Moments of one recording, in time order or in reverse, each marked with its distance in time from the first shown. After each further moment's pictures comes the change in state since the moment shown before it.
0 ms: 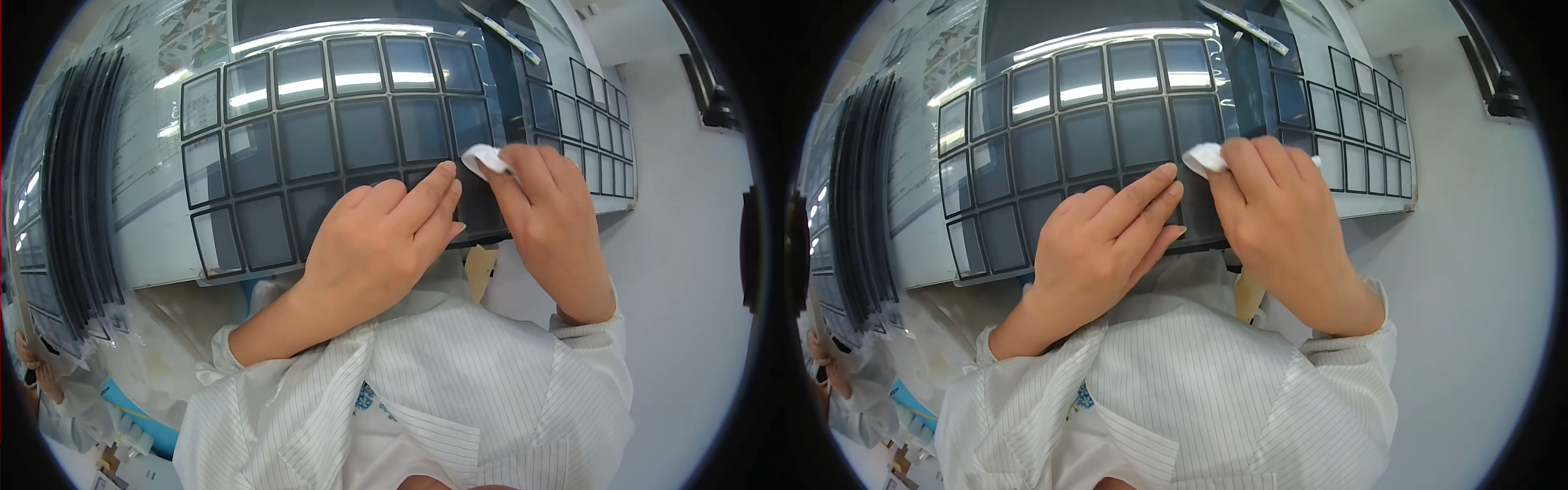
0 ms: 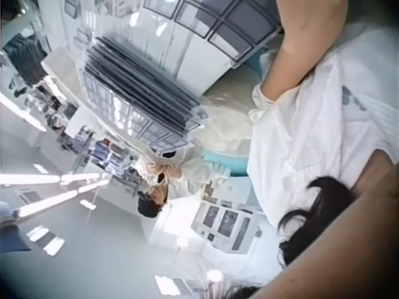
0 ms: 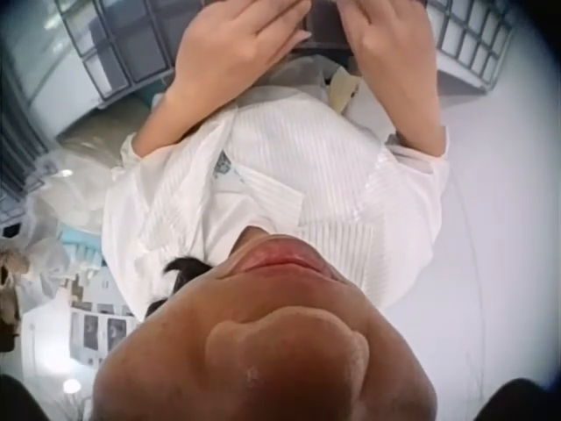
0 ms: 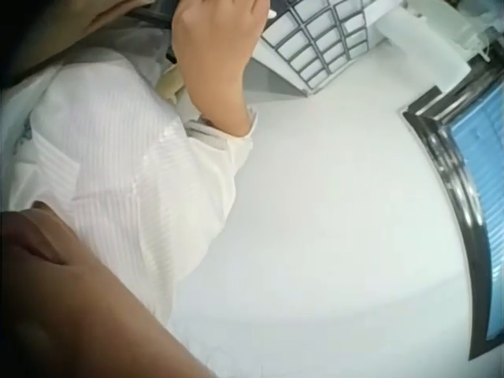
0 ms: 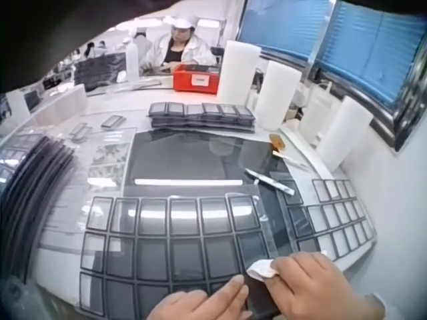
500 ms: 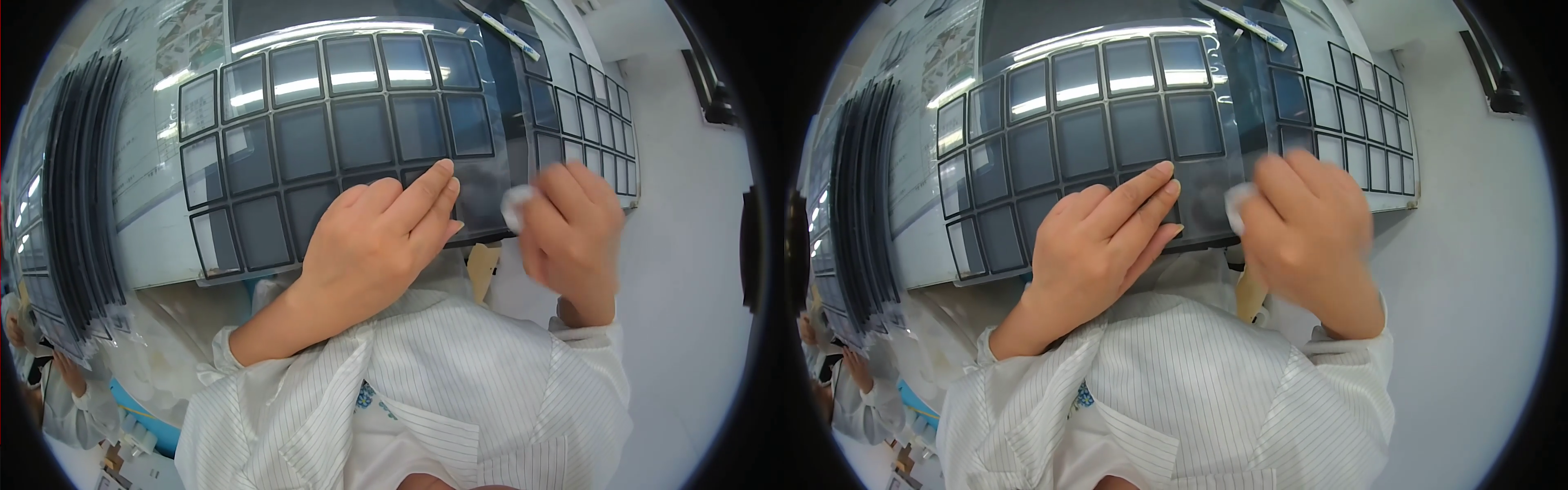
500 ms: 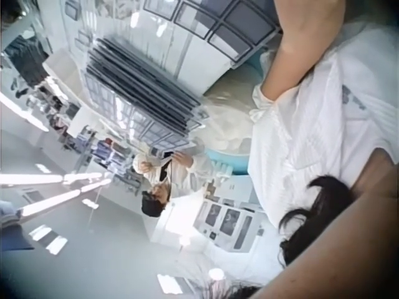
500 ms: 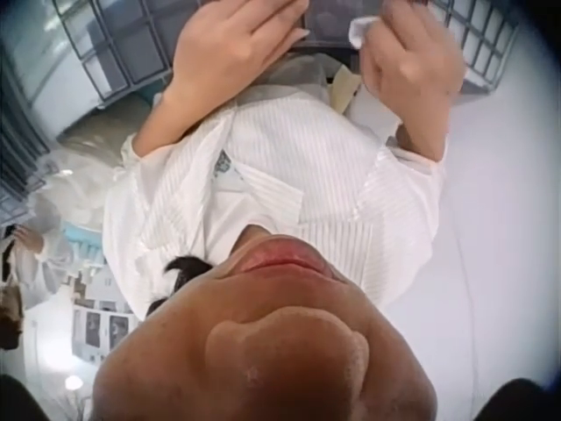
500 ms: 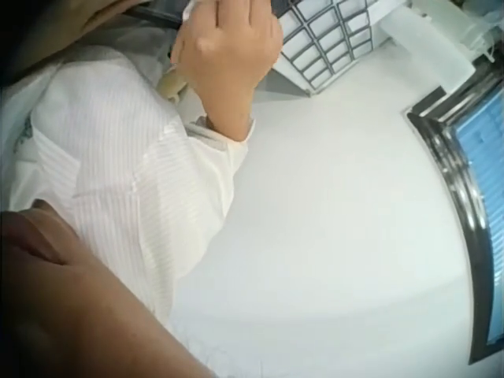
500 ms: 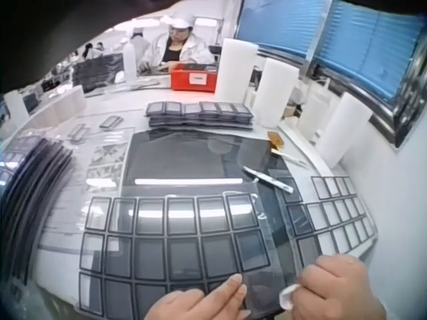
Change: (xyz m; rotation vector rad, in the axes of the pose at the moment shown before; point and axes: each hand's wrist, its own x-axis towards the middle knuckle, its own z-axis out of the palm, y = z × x) left_hand -0.001 -0.002 -0.002 0.010 0.001 -0.034; right_hand -0.010 0.020 -0.017 0.238 -0.001 -0.078
